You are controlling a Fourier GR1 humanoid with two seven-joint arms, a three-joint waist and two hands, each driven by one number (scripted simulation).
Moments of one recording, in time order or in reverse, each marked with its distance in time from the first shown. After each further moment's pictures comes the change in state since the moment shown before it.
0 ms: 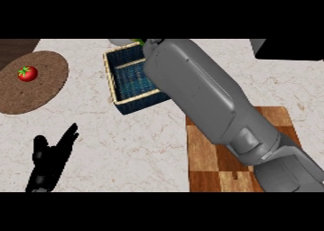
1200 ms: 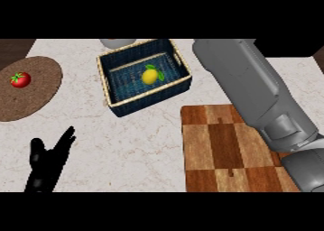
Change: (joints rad) left arm 0.023 -0.021 0.034 -0.001 -0.012 -0.003 0.002; right arm 0.068 -0.141 -0.135 0.033 0.049 0.038 -0.158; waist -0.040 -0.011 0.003
